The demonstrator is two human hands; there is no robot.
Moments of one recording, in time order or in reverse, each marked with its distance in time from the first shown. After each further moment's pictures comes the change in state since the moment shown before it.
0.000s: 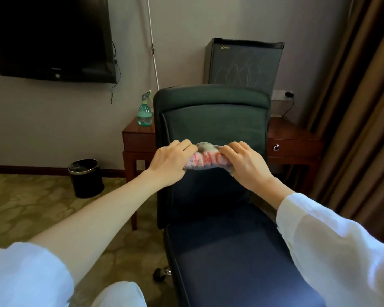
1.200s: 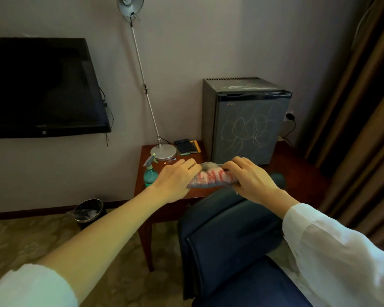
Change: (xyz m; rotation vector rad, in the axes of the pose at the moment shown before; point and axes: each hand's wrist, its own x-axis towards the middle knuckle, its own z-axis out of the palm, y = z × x) left_hand 0.297 -0.224 -0.163 -0.111 -0.287 0.130; right_hand 0.357 0.107 -0.090 0.125 -0.298 0.182
